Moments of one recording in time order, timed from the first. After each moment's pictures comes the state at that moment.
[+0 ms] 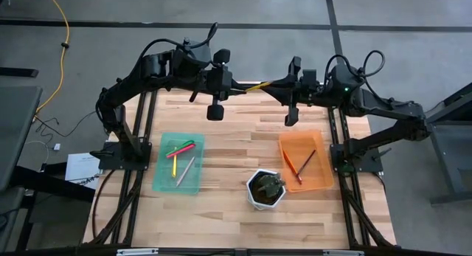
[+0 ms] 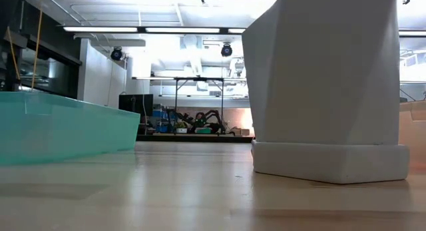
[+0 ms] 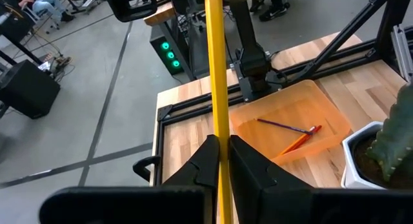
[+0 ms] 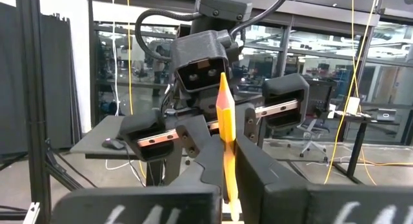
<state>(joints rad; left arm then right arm) 0.27 1.76 2.36 -1.07 0.03 0.44 -0.10 1.21 1.41 -0.02 -0.03 -0.11</state>
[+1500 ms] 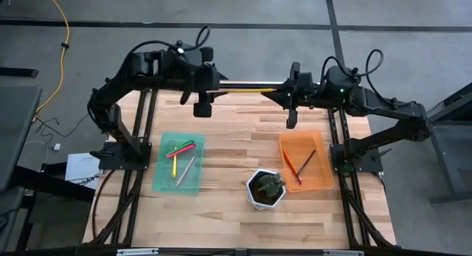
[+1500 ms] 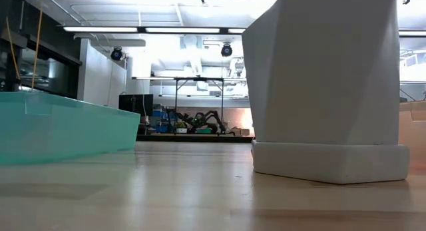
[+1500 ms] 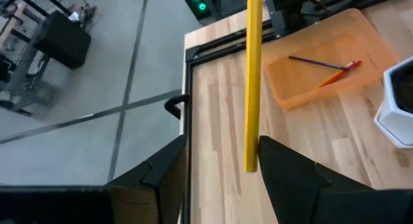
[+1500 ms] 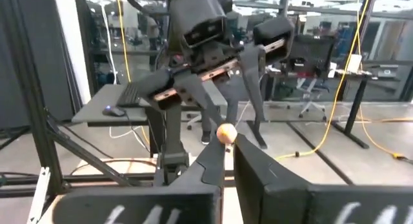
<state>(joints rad) 0.28 1.71 2.36 -1.28 -0.18 0.48 -0.10 1.19 1.41 -0.20 0.00 -0.07</state>
